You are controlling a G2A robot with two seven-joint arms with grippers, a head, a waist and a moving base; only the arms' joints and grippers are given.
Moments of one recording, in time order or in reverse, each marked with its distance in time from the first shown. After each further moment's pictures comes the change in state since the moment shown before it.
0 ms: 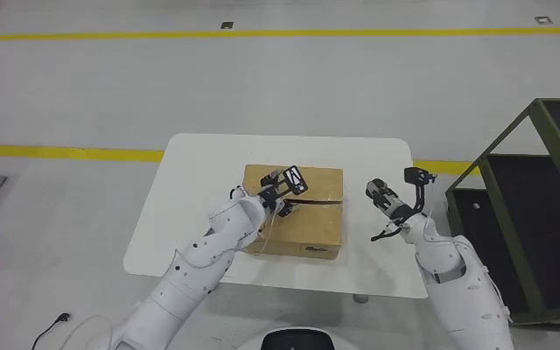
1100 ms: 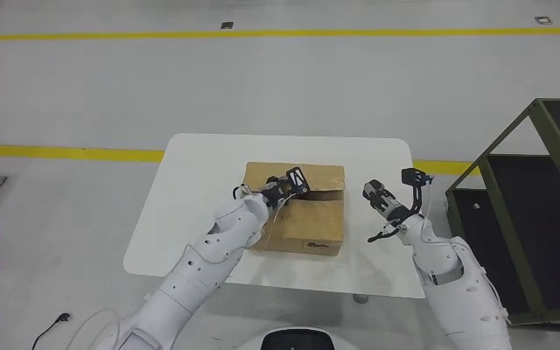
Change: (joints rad) left arm -0.037 -0.042 0.021 0.132 0.125 0.048 0.114; right arm -0.002 0.001 -0.017 -0.019 0.018 0.025 -0.001
